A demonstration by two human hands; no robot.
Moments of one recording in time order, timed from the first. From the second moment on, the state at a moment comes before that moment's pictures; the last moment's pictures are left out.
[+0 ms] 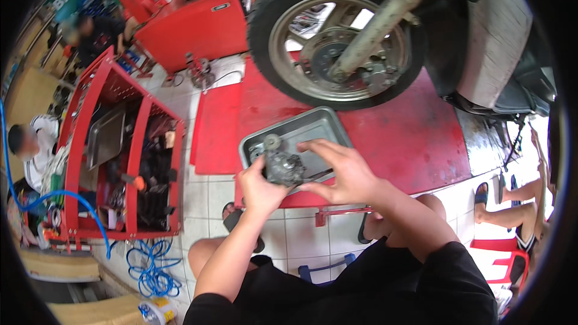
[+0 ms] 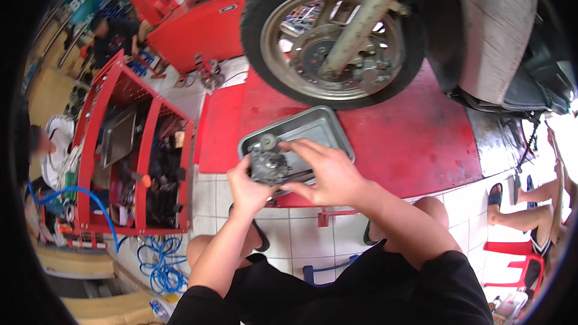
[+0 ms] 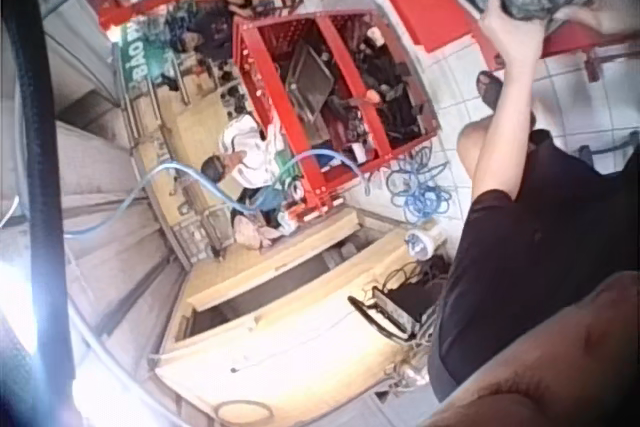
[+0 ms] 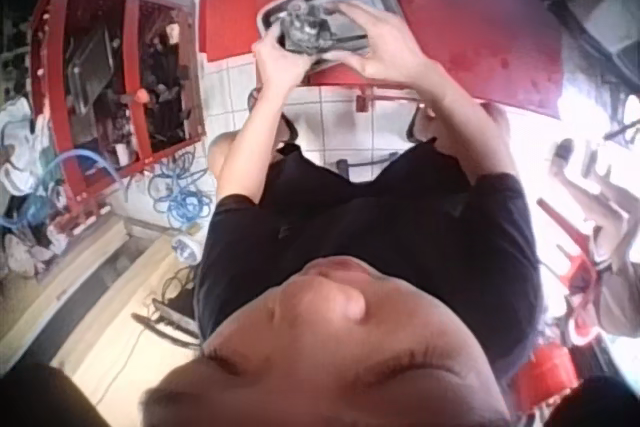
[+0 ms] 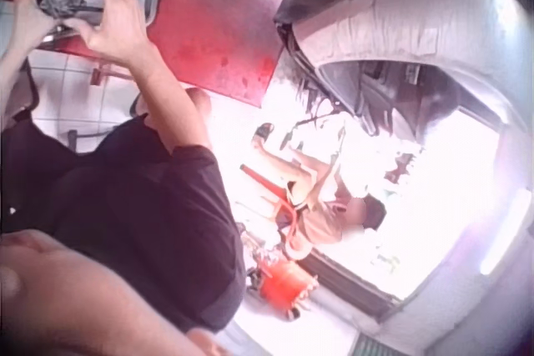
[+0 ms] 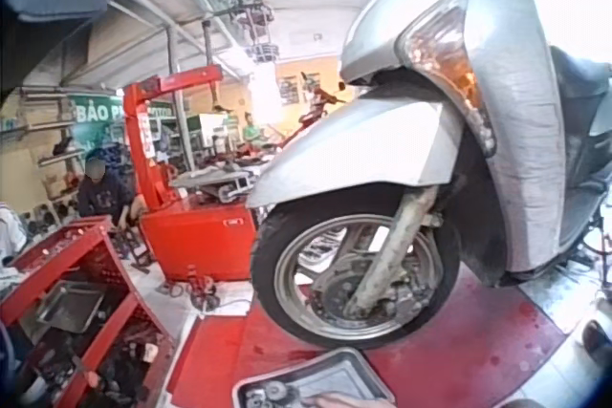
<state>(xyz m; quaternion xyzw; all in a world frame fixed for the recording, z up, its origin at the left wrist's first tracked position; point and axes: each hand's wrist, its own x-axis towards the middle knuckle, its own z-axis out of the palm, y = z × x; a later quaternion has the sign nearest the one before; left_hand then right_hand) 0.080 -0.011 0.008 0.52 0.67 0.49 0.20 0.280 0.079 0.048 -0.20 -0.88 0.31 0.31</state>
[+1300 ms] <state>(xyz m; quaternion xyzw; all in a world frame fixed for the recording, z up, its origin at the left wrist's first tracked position) 0.054 -0.014 0.004 0.58 0.52 0.24 0.57 0.289 0.072 0.058 -0.05 -0.96 0.24 0.16</state>
